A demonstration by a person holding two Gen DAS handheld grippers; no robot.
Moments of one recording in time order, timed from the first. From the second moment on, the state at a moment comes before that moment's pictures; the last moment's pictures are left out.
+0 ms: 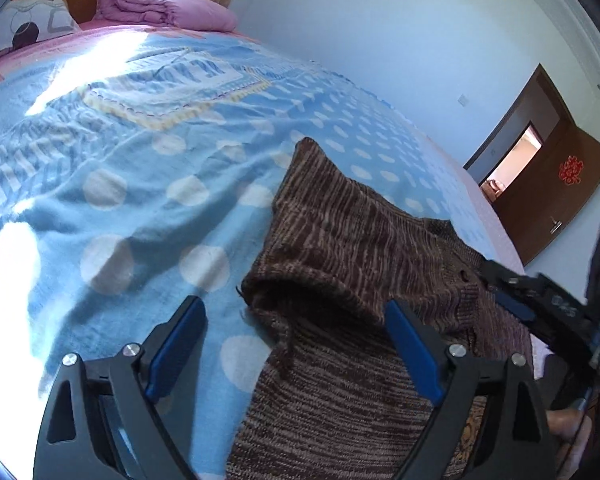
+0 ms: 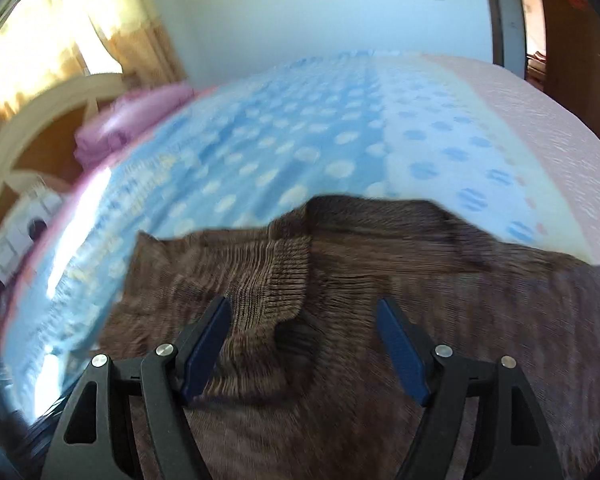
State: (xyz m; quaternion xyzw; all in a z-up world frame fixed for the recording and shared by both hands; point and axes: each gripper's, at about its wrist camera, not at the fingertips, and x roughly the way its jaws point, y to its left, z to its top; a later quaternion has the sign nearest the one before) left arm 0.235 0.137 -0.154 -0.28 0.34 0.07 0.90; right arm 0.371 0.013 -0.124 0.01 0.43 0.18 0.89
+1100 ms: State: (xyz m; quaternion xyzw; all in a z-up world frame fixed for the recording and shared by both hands) left arm 0.231 0.140 -0.153 -0.29 0.32 0.07 0.90; right arm 0.310 -0.098 -0.113 0.20 0.37 0.20 0.88
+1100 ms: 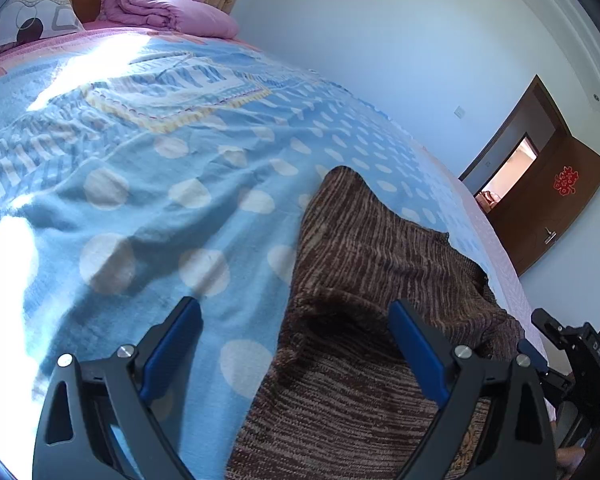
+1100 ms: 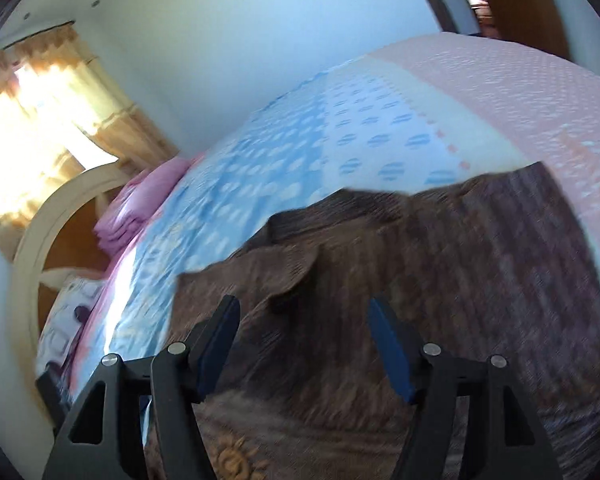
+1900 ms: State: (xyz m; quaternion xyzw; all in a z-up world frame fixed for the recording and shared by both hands) left arm 0.231 0.141 -0.152 -0.29 0.32 0.07 0.90; right arm 0.320 0.001 -0.122 0.21 0.41 0.23 0.86
